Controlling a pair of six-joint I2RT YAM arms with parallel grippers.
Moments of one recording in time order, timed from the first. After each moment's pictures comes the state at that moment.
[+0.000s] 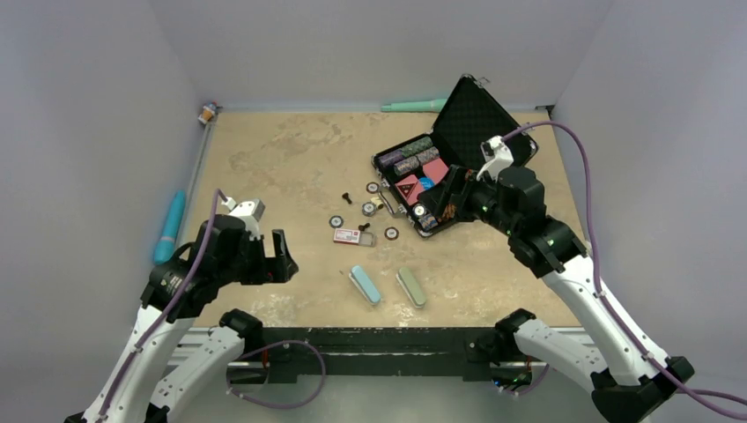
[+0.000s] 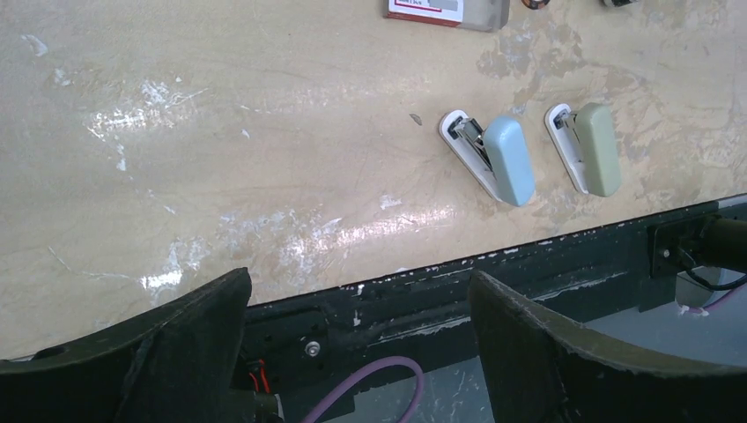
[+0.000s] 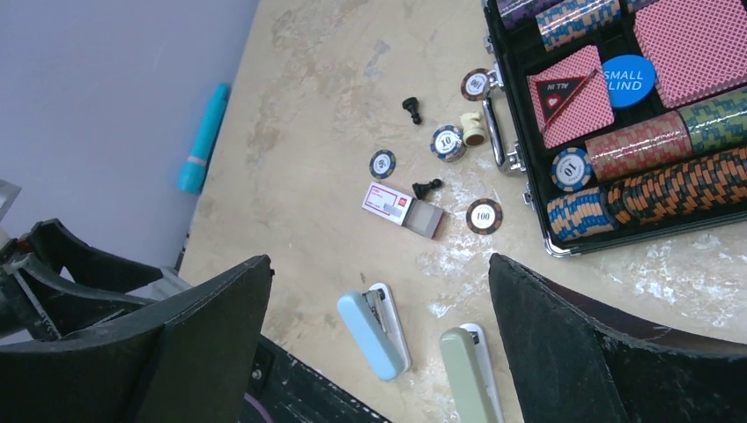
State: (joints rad) left arm -0.45 0.63 0.97 -1.19 0.03 -0.48; right arm 0.51 0.89 1.02 -0.50 -0.09 0.62
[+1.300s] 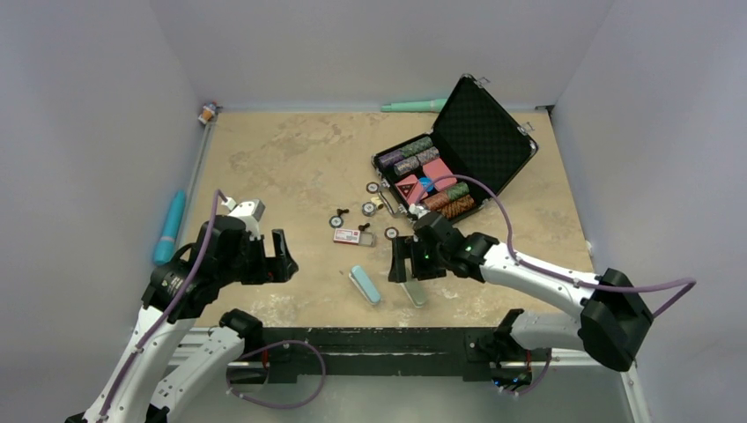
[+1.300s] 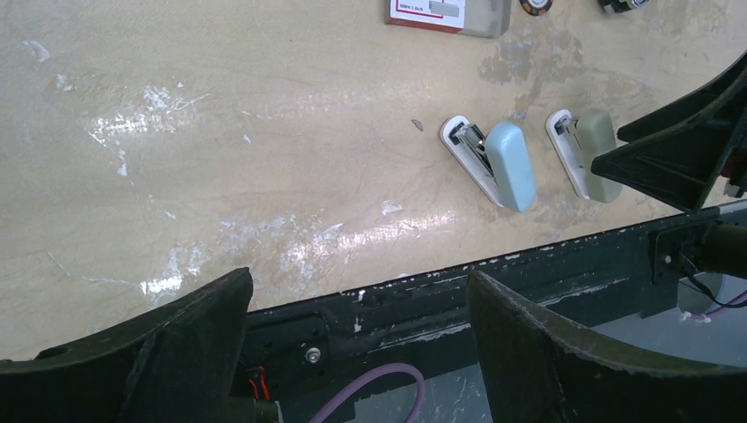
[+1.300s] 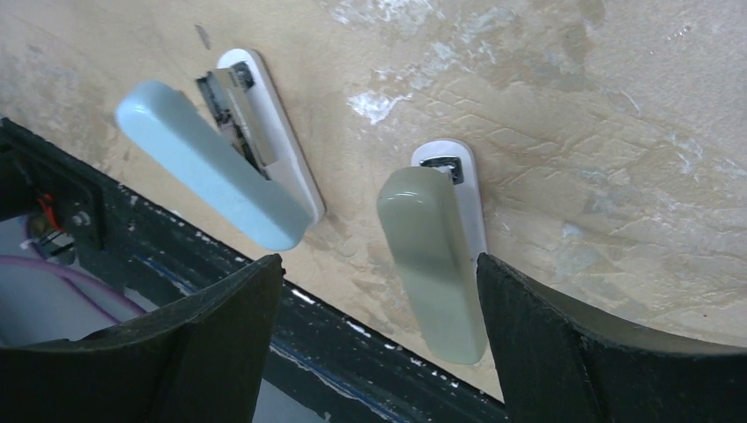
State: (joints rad) left arm -0.45 0.62 0.95 -1.17 0.03 -0.49; right arm 0.85 1.20 0.72 -0.44 -0.09 0.70
